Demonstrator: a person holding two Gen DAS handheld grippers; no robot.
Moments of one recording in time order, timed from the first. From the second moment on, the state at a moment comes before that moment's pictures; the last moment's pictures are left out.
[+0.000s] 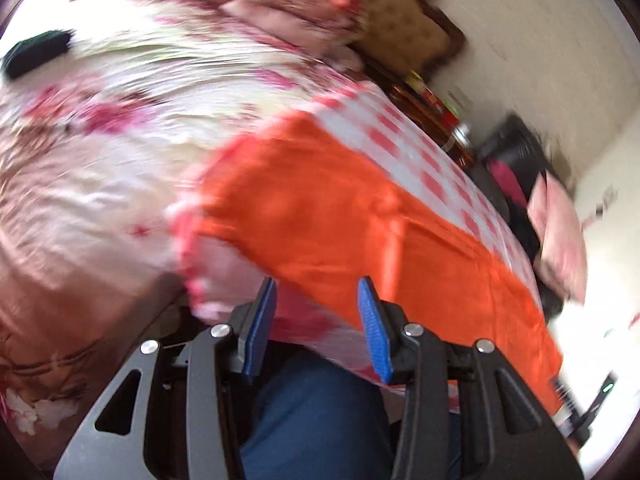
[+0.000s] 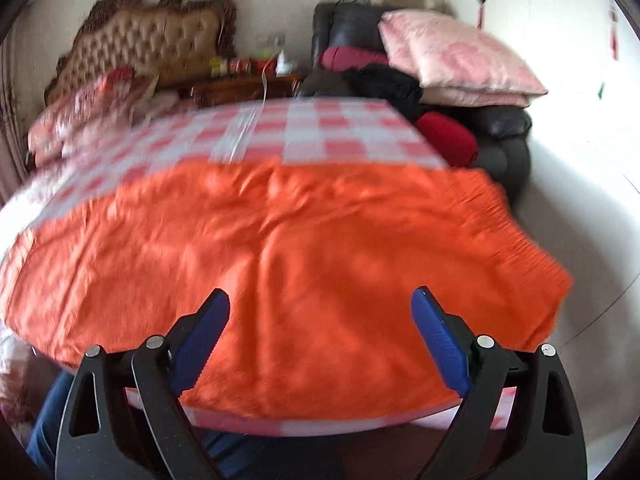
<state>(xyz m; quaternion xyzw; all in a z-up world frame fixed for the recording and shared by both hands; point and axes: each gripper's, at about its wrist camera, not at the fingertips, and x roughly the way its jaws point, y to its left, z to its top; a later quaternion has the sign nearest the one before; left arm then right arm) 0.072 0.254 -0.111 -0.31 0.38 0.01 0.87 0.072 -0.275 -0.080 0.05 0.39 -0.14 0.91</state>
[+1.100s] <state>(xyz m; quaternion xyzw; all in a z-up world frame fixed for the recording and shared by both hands) 0.118 0.342 -0.149 -0.53 0.37 -0.06 0.76 0.067 -0.317 -0.083 0.07 0.40 -0.25 0.88</state>
